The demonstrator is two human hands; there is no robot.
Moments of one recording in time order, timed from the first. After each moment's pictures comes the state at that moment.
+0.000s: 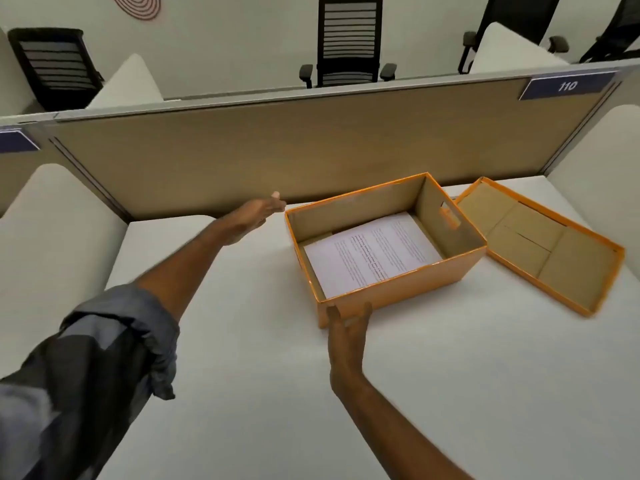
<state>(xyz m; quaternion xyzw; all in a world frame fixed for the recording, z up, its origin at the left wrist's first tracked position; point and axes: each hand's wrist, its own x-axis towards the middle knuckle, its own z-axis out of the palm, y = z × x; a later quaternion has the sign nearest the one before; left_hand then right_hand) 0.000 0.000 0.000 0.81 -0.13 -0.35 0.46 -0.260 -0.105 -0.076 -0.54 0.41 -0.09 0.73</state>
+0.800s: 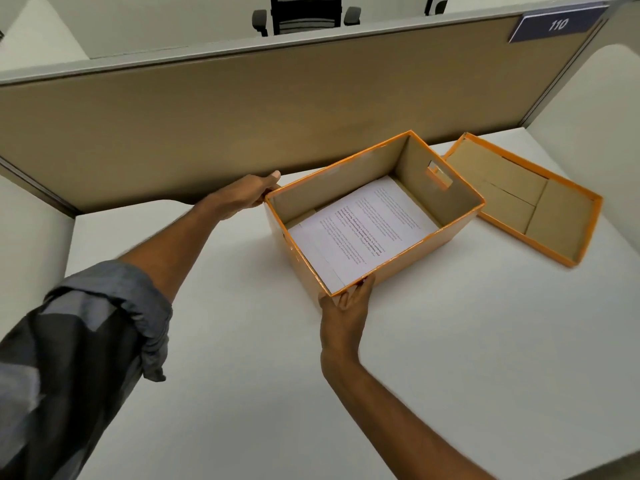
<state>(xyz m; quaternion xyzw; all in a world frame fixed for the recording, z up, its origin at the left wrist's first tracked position) 0.046 -0.030 -0.035 0.83 -0.17 -0.38 0.37 -0.233 -0.087 -0.078 -0.51 0.40 -0.22 0.73</state>
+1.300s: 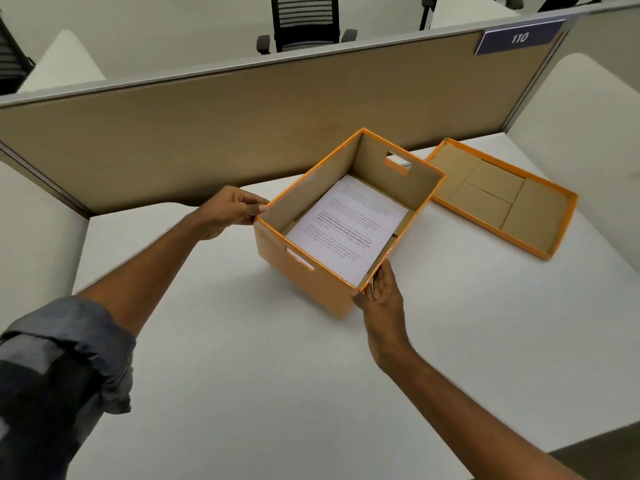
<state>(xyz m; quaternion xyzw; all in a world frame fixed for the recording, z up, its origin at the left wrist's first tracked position) -0.033 -0.007 -0.008 0.81 -0.18 -0.32 0.46 -0.317 -0.179 -0.063 -0.57 0.27 -0.16 0.76</state>
